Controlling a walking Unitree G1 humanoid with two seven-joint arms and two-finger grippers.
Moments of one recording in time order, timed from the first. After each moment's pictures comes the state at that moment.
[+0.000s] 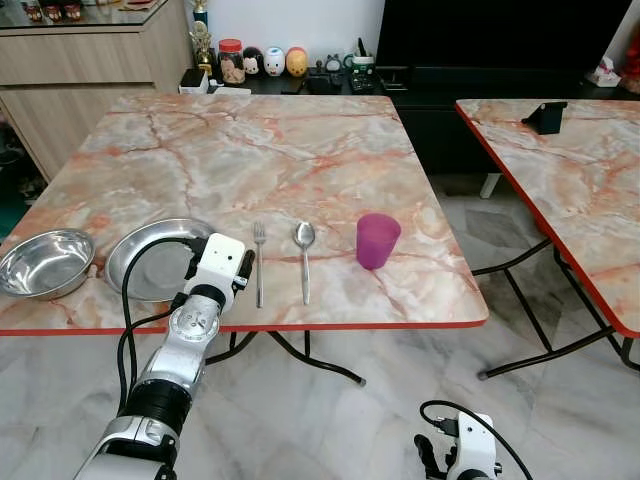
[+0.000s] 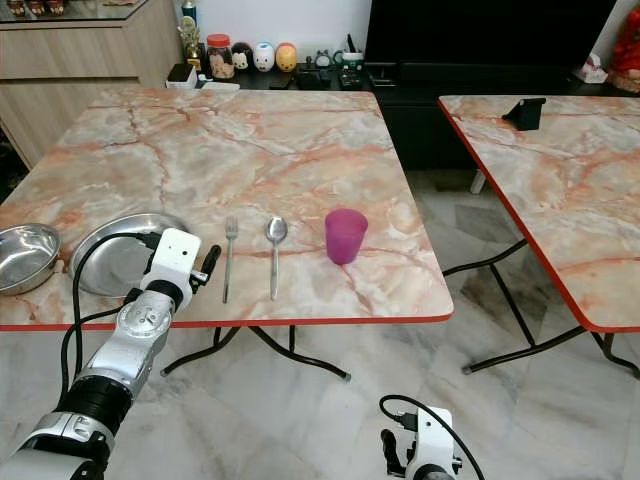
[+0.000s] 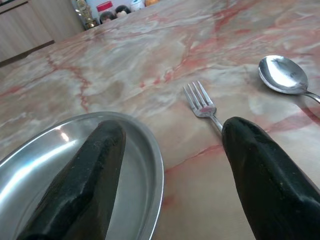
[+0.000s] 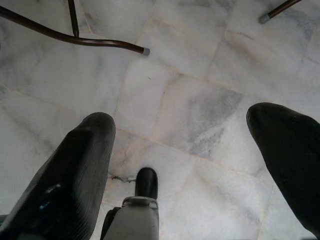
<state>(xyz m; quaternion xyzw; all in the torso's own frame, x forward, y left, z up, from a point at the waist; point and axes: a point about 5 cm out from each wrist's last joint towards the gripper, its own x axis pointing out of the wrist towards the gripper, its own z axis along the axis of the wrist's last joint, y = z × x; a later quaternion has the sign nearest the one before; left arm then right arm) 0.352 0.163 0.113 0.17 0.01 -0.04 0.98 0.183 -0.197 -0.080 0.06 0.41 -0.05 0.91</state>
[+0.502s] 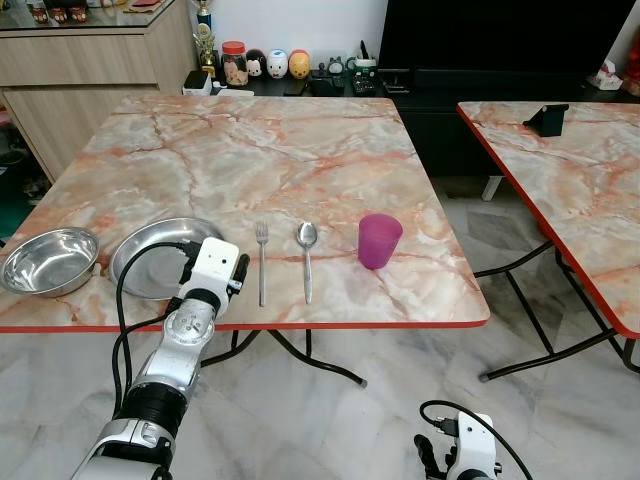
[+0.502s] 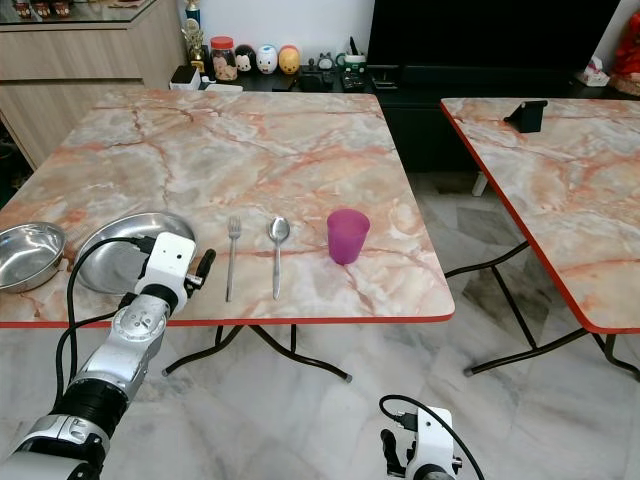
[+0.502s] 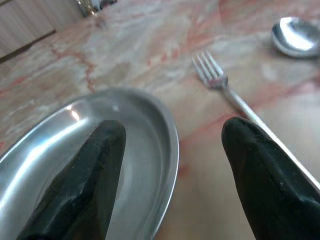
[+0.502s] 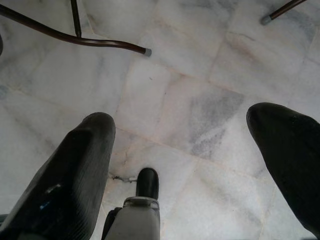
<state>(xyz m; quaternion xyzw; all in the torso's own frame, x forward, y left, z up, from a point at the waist) 0.350 0.173 0.101 0.20 0.04 -0.04 0.98 0.183 -0.197 -0.080 0.06 0.41 -0.05 0.91</state>
